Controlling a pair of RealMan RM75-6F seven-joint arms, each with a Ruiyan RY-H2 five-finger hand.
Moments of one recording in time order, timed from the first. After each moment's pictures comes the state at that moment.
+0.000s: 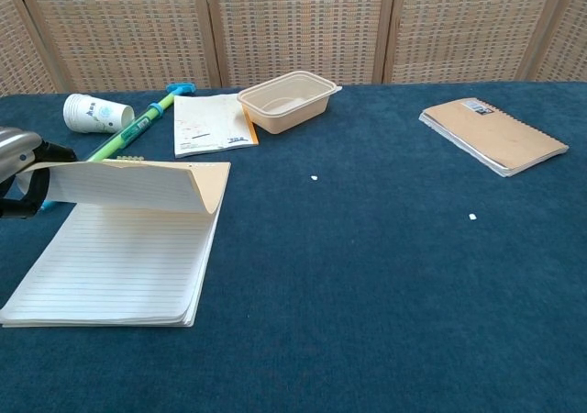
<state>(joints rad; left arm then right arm) -0.39 -1.50 -0.10 -1.50 1.37 1.24 0.49 0.12 -1.18 0.11 -1.56 -1.57 1.58 0.22</state>
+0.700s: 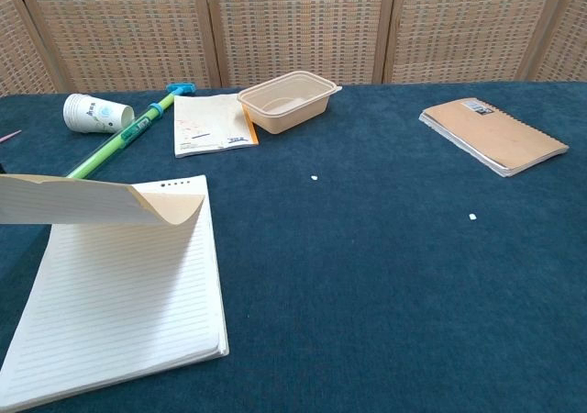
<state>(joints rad) -0.26 -1.35 0.08 -1.58 1.65 1.46 0.35 0.11 -1.18 0.11 -1.56 -1.57 1.58 0.21</state>
